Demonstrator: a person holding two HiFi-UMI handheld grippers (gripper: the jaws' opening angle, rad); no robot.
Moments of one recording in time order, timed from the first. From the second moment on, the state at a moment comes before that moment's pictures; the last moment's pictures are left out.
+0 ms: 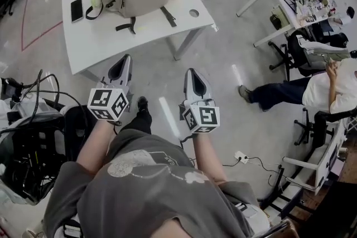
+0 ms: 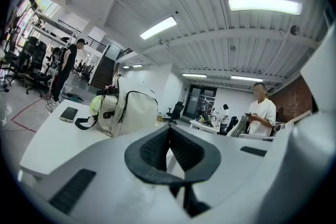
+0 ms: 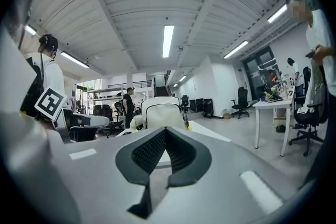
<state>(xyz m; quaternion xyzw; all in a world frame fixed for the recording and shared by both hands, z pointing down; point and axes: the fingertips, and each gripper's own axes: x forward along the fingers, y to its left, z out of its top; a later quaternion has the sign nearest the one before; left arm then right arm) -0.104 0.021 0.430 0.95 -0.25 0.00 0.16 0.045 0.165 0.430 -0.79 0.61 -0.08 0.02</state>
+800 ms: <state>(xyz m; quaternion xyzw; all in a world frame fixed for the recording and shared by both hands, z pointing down) -0.045 -0.134 0.454 0.94 -0.28 0.01 0.18 0.124 -0.021 0.431 -0.77 0.64 -0.08 0.02</state>
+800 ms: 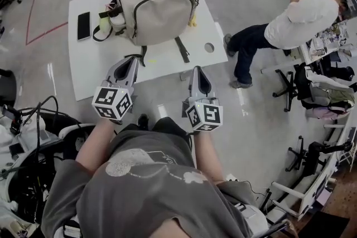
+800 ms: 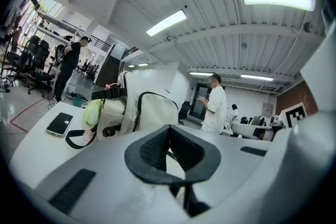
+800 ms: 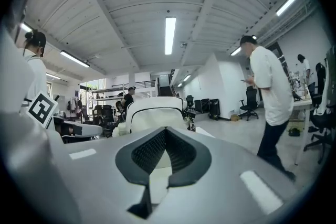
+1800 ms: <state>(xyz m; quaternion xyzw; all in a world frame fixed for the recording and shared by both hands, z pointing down) -0.011 -0.236 0.522 0.90 -0.41 0.10 0.13 0.217 -0.200 0.450 -0.68 0.73 -0.09 0.01</state>
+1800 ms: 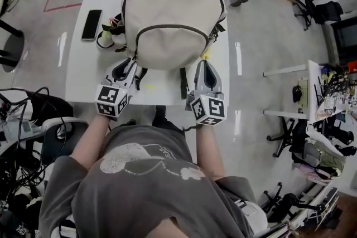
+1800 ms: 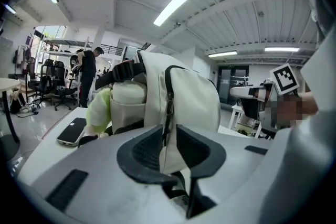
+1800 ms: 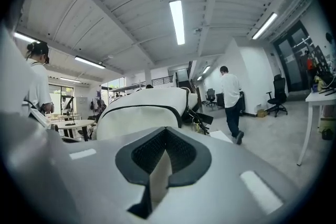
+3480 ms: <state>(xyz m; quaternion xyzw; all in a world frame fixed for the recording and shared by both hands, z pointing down) -0.037 -0.243 0.493 0.83 -0.54 0.07 0.14 0.222 -0.257 0.473 -0.47 0.87 -0.16 -0.05</state>
